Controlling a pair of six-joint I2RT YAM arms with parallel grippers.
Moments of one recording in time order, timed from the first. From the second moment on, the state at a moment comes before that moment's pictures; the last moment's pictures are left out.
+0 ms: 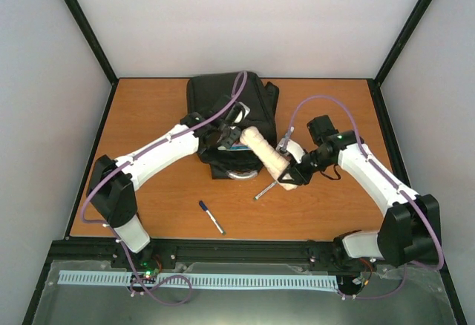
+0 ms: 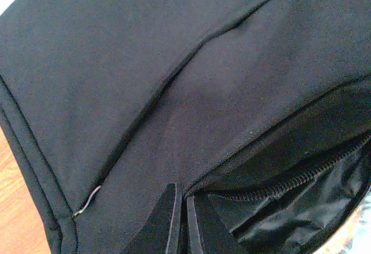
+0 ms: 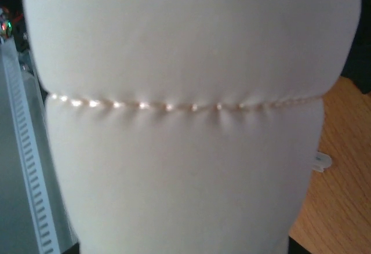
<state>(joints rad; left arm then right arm) -0.73 1.67 1.42 -0.67 -0.32 0.06 0.30 1.34 1.02 -0.99 -0.70 -0.57</state>
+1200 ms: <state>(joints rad) -0.65 1.60 1.46 -0.60 -0.17 -0.19 0.49 1.90 1.28 -0.91 -1.04 -0.18</state>
